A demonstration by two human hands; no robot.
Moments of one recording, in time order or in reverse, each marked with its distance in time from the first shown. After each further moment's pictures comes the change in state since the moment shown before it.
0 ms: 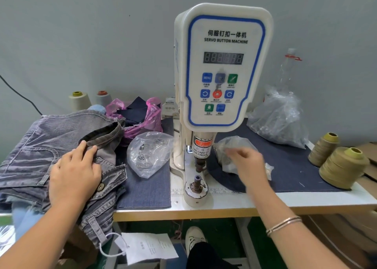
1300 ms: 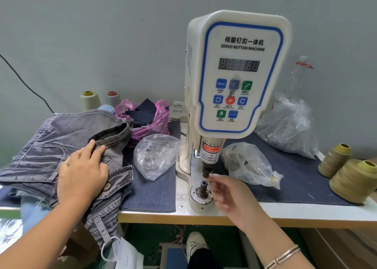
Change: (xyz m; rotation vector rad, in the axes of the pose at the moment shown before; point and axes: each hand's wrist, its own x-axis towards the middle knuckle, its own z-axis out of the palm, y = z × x) left_hand 0.004 -0.007 0.011 -0.015 0.049 0.005; right_hand -0.038 0.009 0.028 0.582 -0.461 0.543
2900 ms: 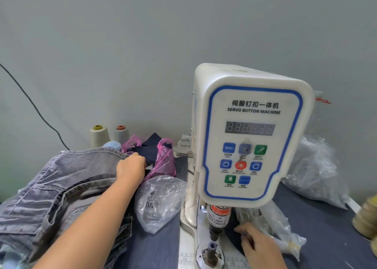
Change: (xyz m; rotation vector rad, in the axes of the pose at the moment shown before) left_hand 0.147 0.085 0.040 0.067 -0.153 0.096; right_hand 0.058 -0.003 -0.066 -1.262 0.228 -0.545
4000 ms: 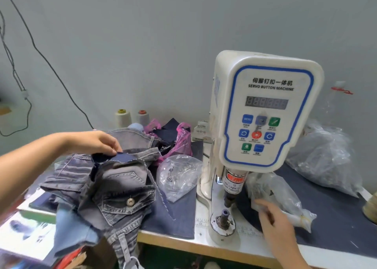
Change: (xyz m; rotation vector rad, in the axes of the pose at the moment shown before) left_hand -0.073 -0.140 -0.129 -0.682 -0.588 0.146; right_hand -0.024 -0.006 -0.001 0.311 0.280 -0.039
